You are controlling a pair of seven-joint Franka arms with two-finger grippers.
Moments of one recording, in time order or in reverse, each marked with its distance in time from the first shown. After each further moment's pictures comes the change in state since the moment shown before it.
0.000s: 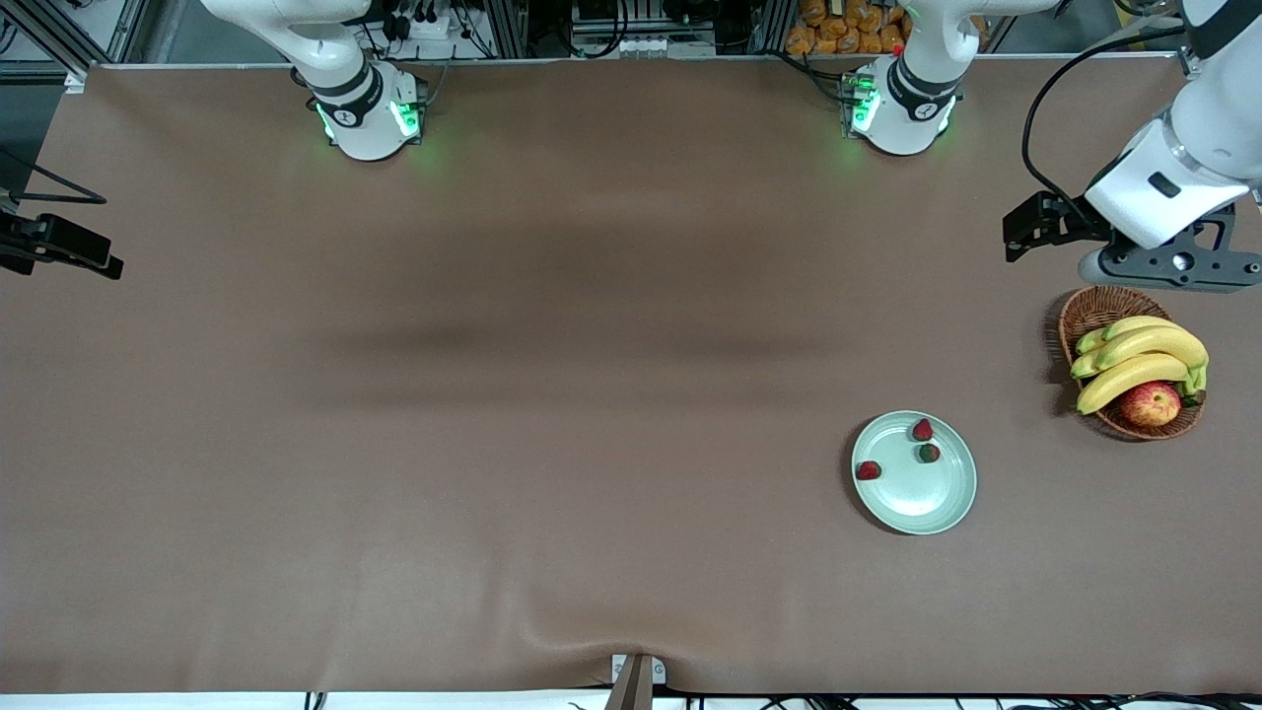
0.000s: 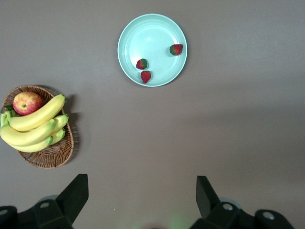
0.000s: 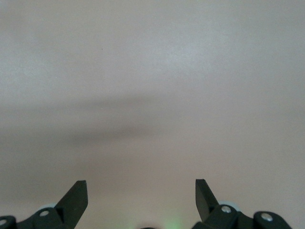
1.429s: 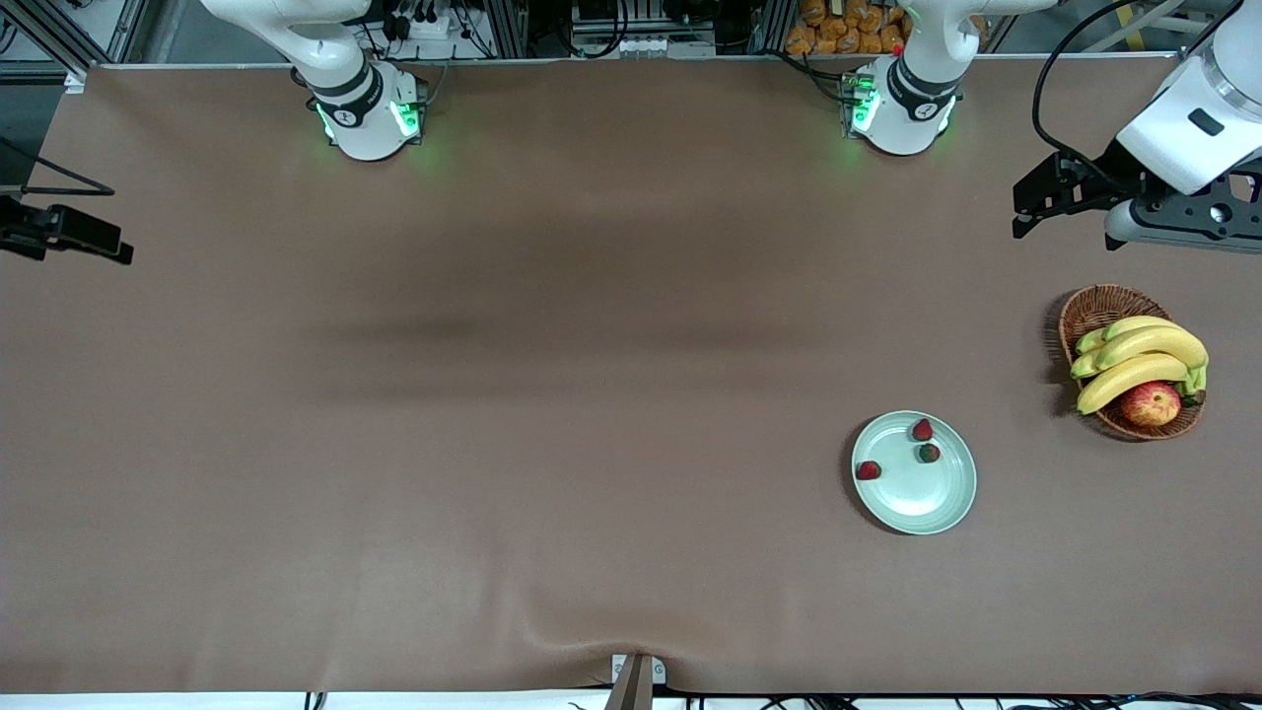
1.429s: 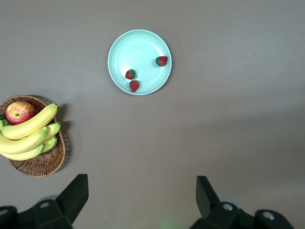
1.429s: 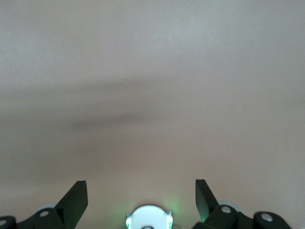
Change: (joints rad) left arm 0.023 -0.043 -0.017 0.014 -0.058 -0.001 0.008; right arm 0.001 -0.001 0.001 0.002 0.003 -0.127 0.000
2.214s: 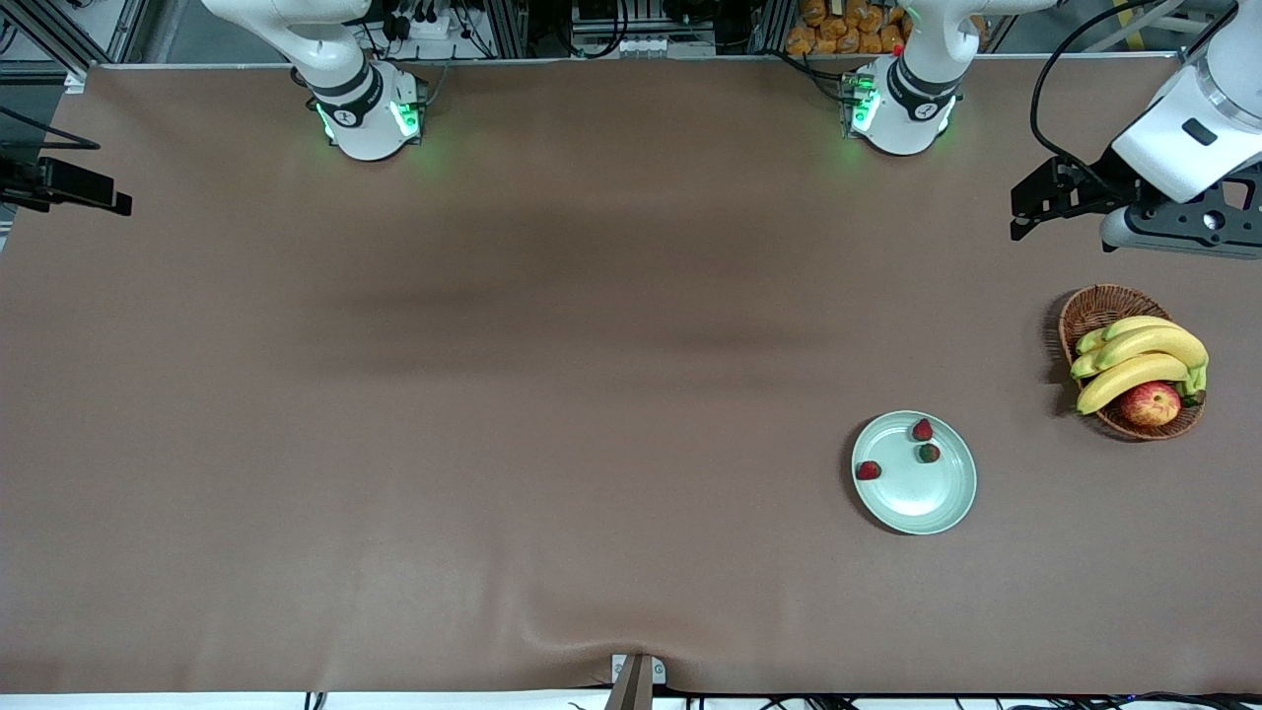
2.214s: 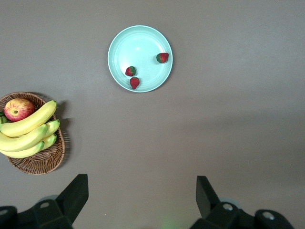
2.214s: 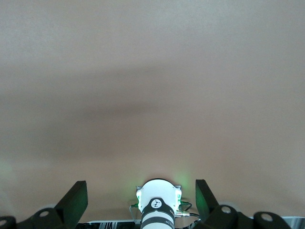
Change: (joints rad) left arm 0.001 0.002 0.001 -0.010 0.000 0.000 -0.001; right arm -0.025 -0.036 -0.006 0.004 0.053 -0.100 0.000
